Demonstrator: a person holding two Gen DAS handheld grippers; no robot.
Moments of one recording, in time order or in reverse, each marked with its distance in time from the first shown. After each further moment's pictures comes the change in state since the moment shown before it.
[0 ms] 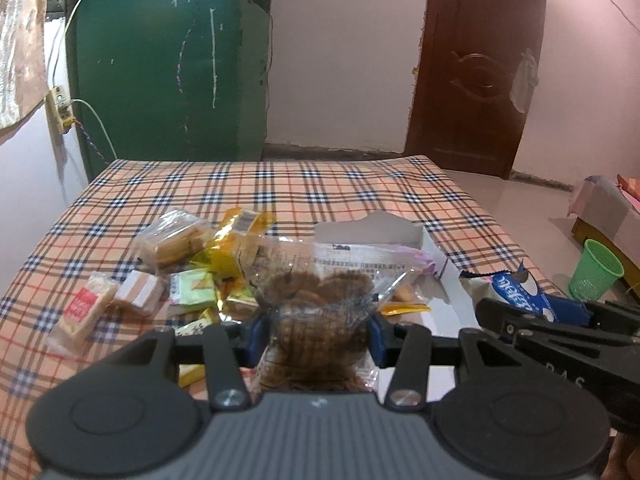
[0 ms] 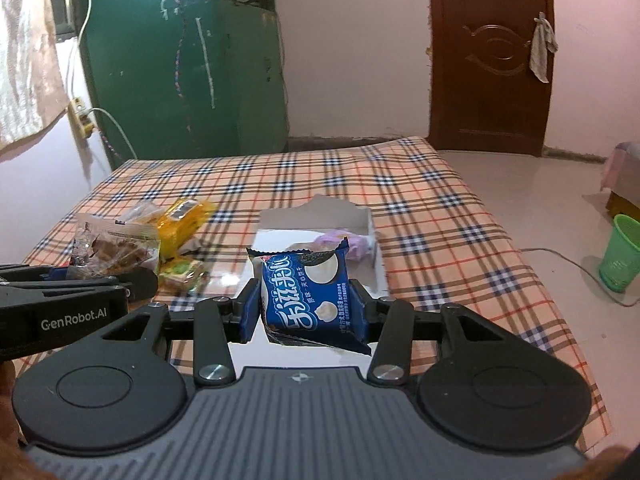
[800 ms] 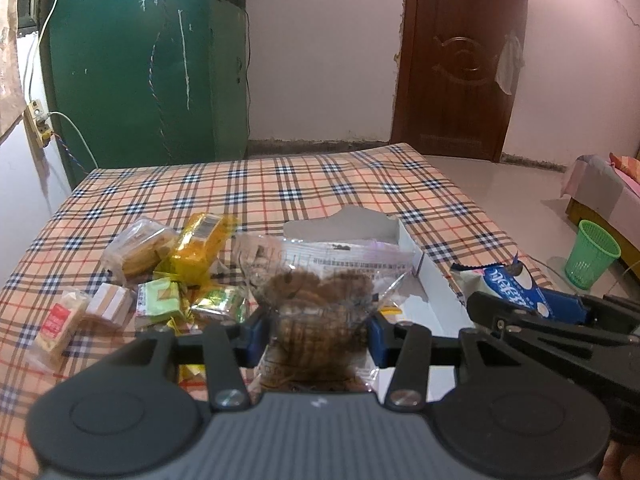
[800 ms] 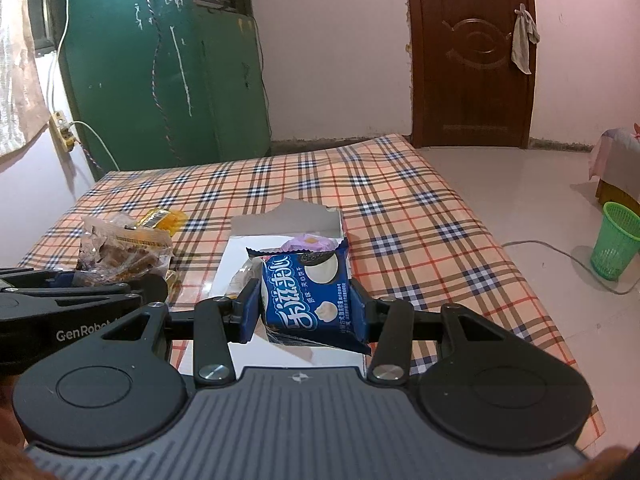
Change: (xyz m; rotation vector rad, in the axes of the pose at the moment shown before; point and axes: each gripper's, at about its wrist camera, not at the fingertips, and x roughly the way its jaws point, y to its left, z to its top) left arm 0.017 -0.033 0.007 0.056 0.025 -0.010; right arm -0.008 -0.029 0.002 0.048 -0.008 -0.033
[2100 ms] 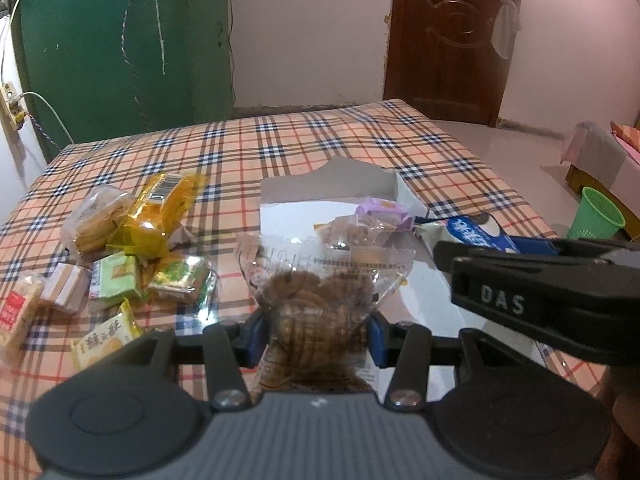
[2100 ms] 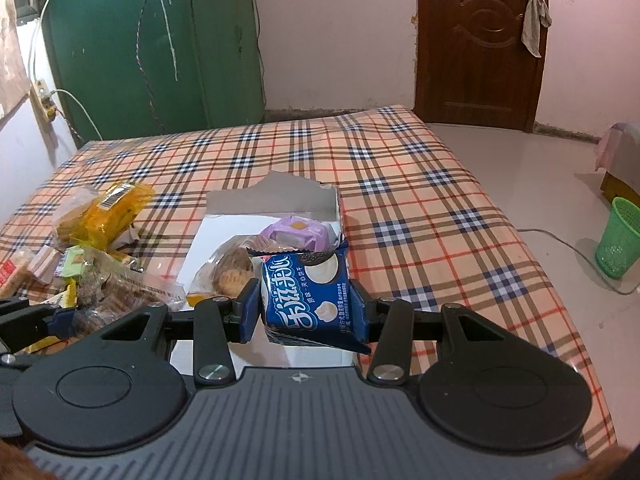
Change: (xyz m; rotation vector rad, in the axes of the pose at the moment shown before) left arm 0.059 -0.010 -0.011 0.031 0.100 -0.022; right arm 0.091 -0.007 0.006 -0.033 0.096 -0.018
